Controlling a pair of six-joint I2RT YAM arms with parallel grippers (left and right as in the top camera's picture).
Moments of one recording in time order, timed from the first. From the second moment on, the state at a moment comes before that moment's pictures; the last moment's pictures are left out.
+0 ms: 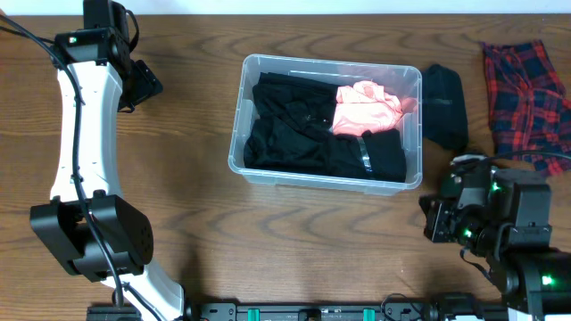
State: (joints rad) left arm 0.13 1.88 1.86 -1.28 -0.29 -0.51; right arm 0.03 0.77 0.94 -1.14 -0.33 0.21
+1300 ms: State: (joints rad) left arm 0.13 1.88 1.86 -1.28 -0.29 -0.51; right arm 0.14 1.27 0.87 -0.86 -0.11 0.38
